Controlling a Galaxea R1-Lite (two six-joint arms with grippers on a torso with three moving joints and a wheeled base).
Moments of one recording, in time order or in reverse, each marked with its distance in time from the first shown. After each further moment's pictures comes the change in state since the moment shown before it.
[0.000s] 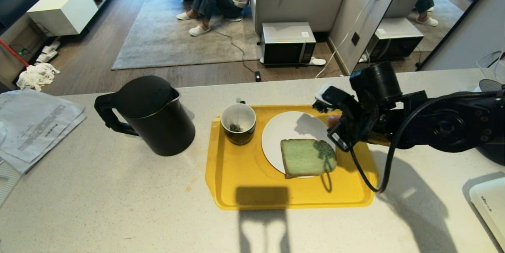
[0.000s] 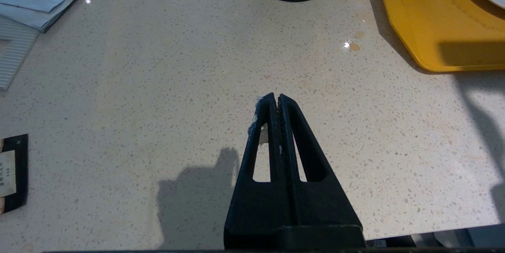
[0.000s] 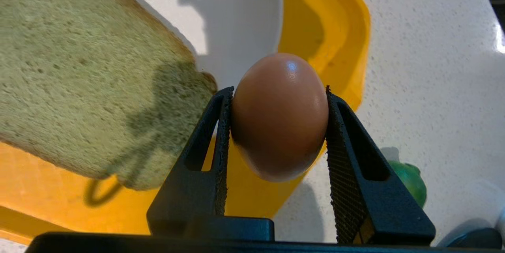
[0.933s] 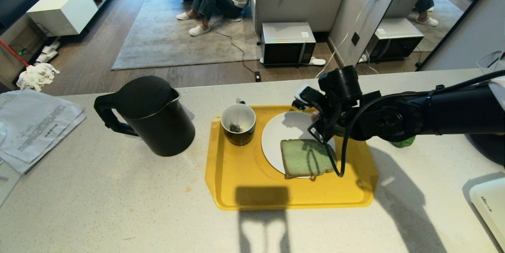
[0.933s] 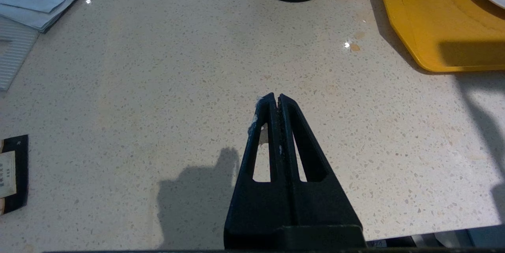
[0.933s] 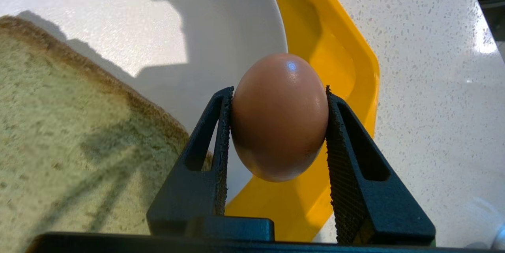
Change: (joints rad) left arm 0.000 0.000 0.000 0.000 0.000 0.000; right arm 0.014 0.187 -0.207 0.005 -0.059 -0.011
